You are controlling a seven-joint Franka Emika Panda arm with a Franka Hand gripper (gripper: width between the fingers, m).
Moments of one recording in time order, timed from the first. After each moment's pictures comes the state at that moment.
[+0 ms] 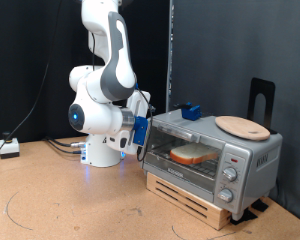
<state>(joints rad) -0.42 -0.12 0.08 -2.69 0.83 1.50 -0.38</state>
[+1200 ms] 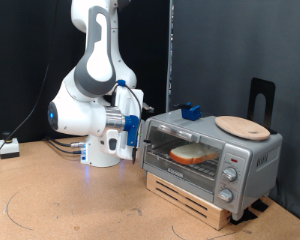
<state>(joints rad) -0.47 -0.01 0.07 -2.50 1.02 1.48 -0.48</state>
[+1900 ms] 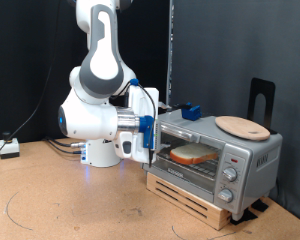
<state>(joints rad) -0.45 0.09 0.12 -2.38 1.23 1.50 -0.49</state>
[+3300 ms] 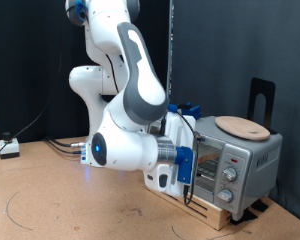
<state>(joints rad) -0.33 0.42 0.19 -2.05 1.15 1.68 -0.33</state>
